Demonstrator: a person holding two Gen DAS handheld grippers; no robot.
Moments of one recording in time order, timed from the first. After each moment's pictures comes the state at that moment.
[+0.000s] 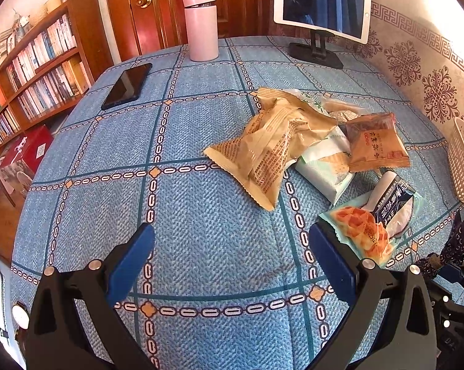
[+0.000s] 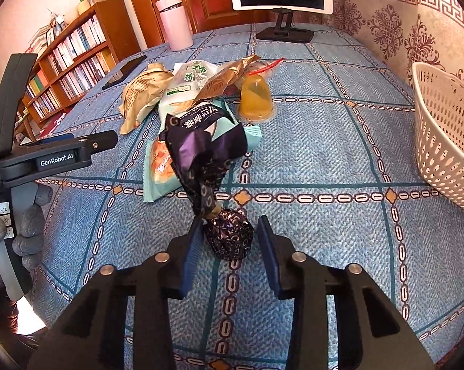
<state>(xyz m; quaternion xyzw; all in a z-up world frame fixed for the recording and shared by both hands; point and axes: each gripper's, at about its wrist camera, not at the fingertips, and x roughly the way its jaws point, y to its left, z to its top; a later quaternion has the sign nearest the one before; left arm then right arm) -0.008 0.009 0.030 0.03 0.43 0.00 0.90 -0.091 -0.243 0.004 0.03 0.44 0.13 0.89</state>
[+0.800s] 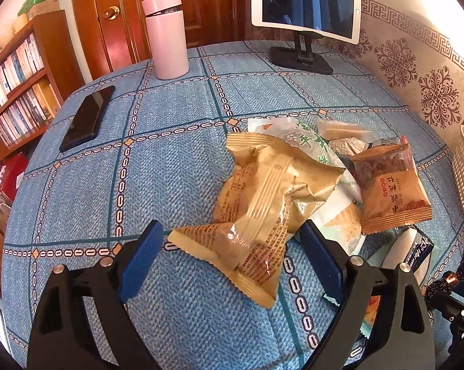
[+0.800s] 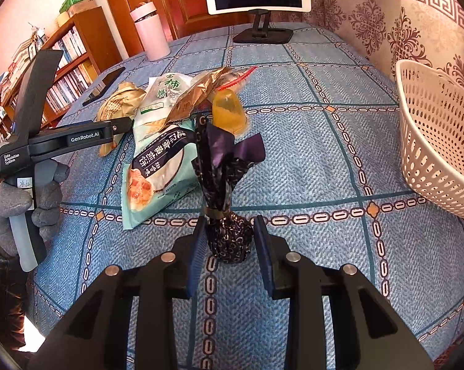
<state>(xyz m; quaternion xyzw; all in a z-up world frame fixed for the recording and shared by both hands) 0.068 -0.002 0.025 0.05 0.42 -0.06 0.90 -0.066 -0.253 0.011 0.05 0.44 0.09 0.89</state>
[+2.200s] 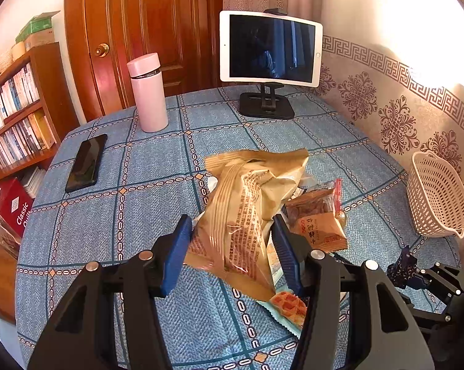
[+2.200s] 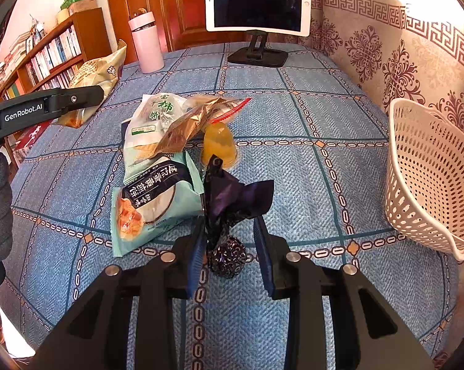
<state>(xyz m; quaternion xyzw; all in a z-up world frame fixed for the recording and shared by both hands) 0.025 -0.034 0.098 0.05 0.35 -0.10 0.93 -0.055 -0.250 0.032 0.01 0.41 0.07 0.91</state>
